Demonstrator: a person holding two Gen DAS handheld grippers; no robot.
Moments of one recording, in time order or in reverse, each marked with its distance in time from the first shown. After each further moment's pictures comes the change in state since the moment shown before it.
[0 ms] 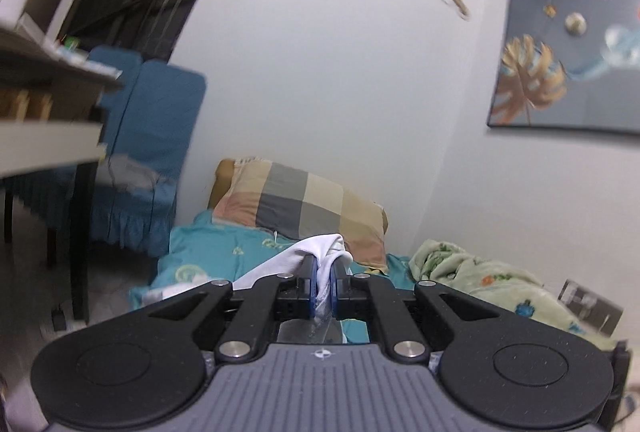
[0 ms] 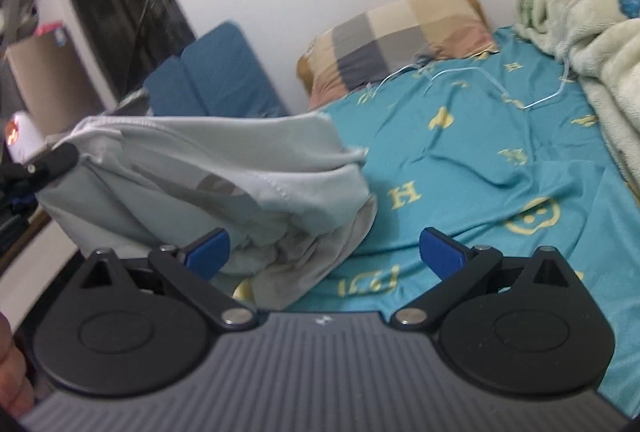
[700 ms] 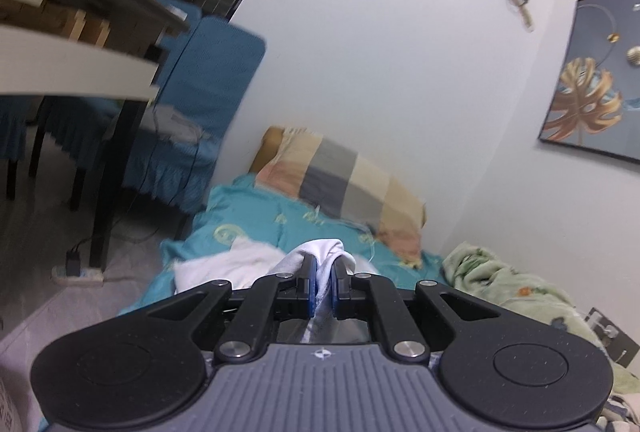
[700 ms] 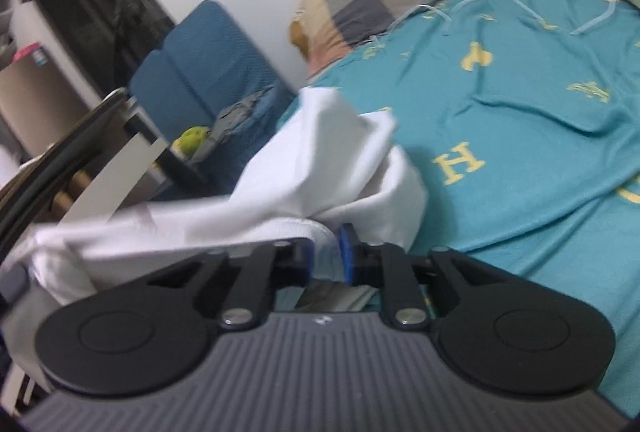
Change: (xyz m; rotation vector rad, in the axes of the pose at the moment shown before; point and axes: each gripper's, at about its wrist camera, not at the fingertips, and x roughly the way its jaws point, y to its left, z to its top) left arm 0.033 0.070 -0.029 -0.150 0.085 0.098; right arm 0.128 -0.009 0.003 0.191 0.062 0.037
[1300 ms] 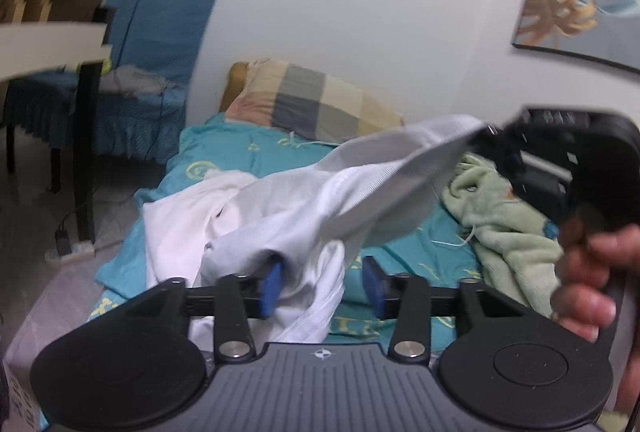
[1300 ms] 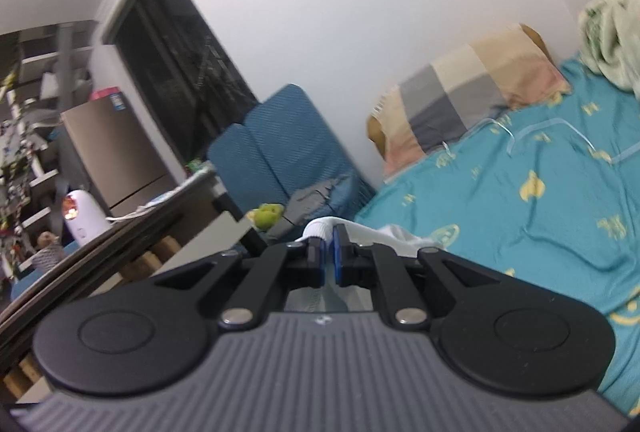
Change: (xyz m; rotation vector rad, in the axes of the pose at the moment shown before) left arm 0.003 -0.040 -0.040 0.200 0.188 -0.053; right arm -0.107 0.050 0.061 -0.130 -0.230 0.223
